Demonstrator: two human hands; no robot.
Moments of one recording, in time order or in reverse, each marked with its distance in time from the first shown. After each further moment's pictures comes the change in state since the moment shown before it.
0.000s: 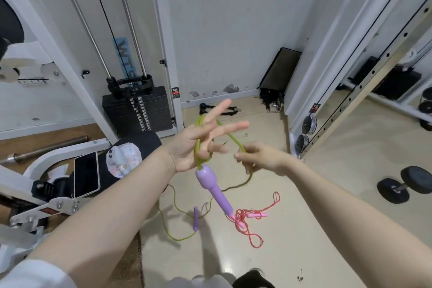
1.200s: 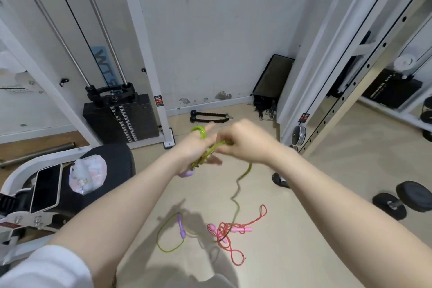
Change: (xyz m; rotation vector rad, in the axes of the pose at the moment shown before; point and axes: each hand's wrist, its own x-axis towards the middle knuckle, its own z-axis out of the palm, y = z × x) left_hand 0.148 -0.040 0.016 0.733 0.734 -0.091; right_hand -0.031 -0.032 -0.115 -0.874 0.220 -0.446
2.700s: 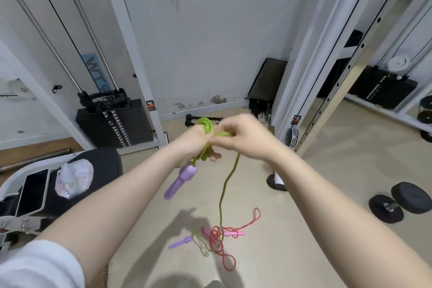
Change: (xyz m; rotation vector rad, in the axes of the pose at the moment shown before) left_hand 0.008 0.036 0.060 0.113 -0.006 0.113; right_hand -0.043 0.040 -0.027 0.512 0.132 0.022
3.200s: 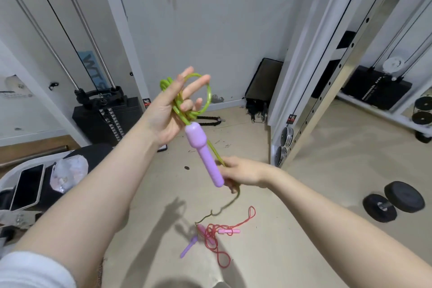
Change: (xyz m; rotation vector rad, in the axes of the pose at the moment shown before) left_hand -0.020 0.041 -0.019 -0.840 -0.077 0.325; right_hand -0.043 0.057 0.039 0.277 -0.432 0.360
